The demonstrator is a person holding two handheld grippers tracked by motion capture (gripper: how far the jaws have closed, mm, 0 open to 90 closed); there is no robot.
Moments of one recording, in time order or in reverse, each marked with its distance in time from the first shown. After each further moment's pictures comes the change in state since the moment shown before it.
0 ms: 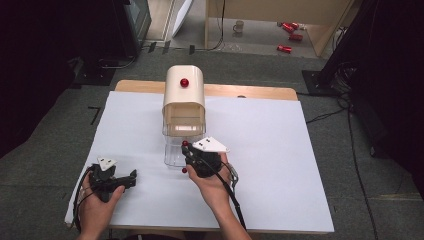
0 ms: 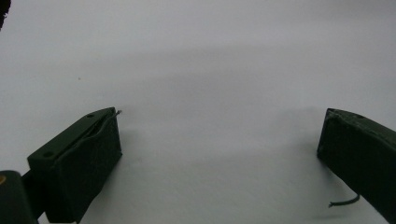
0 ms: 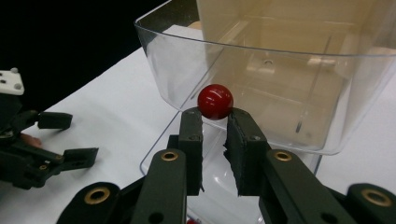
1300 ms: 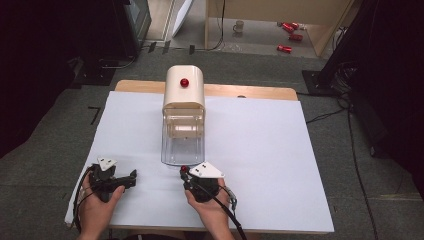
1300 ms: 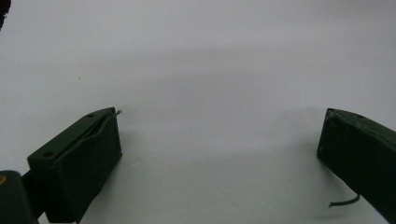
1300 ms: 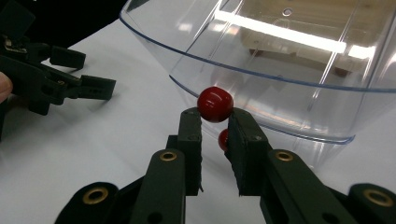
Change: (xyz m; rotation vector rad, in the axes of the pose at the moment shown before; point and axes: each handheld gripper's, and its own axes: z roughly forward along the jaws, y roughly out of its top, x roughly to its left) left arm 0.000 0.000 0.000 0.001 0.000 0.001; right arm 0.021 -0.062 -0.008 0.072 0.019 -0.017
